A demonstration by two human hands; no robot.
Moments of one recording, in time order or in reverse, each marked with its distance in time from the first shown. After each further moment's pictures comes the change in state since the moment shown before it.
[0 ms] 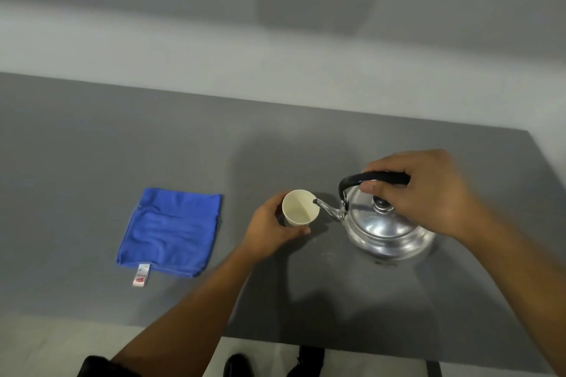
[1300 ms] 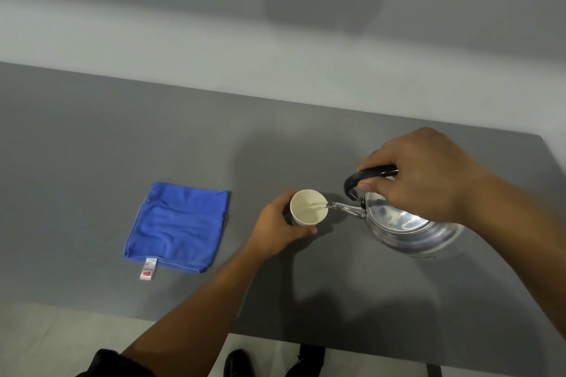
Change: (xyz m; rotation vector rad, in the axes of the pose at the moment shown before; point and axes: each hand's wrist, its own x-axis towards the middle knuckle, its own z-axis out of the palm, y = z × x) left_hand -0.003 0.007 -0.003 -0.019 -0.029 -0.008; right_hand 0.027 -0.040 -0.016 -0.336 -0.230 -0.088
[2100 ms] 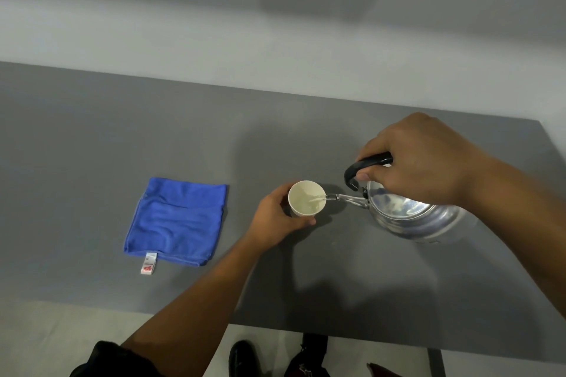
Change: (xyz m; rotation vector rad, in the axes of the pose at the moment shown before) left_hand 0.001 0.000 -0.001 0.013 -0.002 0.007; right_hand 0.003 -0.001 -0.002 -0.050 -0.039 0.004
